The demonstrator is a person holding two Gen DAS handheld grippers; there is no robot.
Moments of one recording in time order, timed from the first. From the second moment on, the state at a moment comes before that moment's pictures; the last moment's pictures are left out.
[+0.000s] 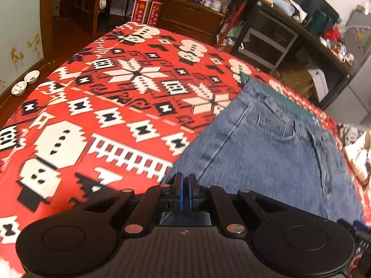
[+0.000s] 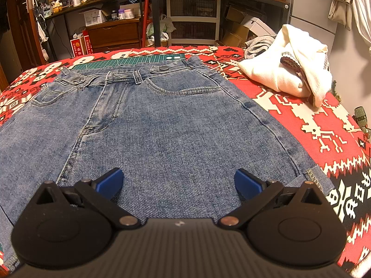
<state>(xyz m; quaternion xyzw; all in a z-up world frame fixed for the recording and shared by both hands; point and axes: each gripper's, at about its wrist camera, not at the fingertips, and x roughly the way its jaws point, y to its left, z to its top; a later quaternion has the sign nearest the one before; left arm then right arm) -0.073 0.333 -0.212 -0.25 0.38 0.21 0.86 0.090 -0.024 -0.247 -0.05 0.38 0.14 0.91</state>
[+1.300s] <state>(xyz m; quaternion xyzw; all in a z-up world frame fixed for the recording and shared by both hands) -0.012 0.165 -0.231 -0.03 0.38 0.11 0.92 0.088 -0.024 -0.244 -0.05 0.40 0.13 0.91</state>
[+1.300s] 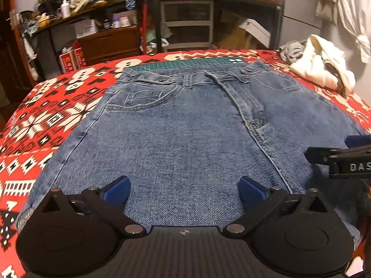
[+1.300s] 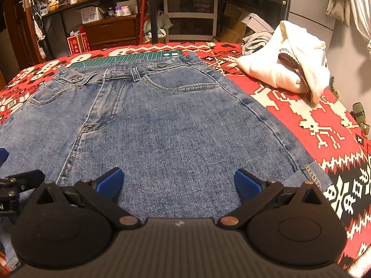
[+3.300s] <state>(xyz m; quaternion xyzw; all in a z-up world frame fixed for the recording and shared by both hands) -0.016 0.182 -0.218 -0.13 0.37 0.02 0.92 0.084 -0.070 -0.226 -0.07 0.40 0.13 0.90</state>
